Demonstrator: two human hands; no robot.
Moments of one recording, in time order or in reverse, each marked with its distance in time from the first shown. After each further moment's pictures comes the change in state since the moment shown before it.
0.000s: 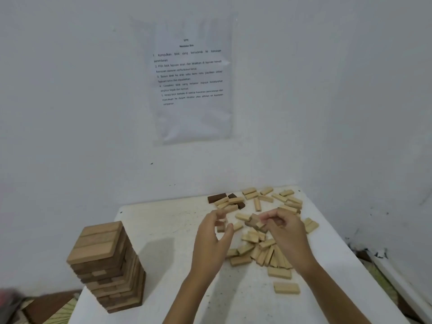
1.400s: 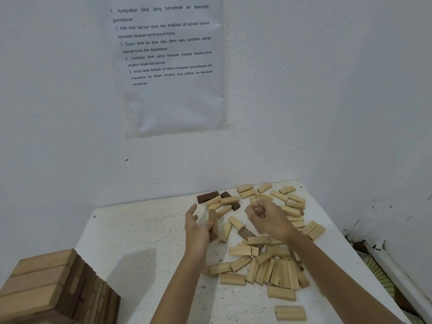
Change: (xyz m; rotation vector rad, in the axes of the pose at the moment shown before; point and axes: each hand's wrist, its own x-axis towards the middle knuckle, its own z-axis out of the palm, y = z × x) left_hand 0.085 -0.058 0.035 -0.425 0.091 -0.600; right_hand 0.114 0.071 0.023 -0.385 -0.318 0.128
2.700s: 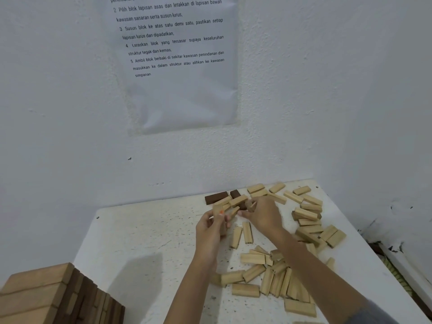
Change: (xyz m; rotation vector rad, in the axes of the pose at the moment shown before) left_hand 0.015 -0.004 0.005 -0.071 -0.072 0.051; right_hand 0.050 -0.001 0.050 -0.138 0.122 0.089
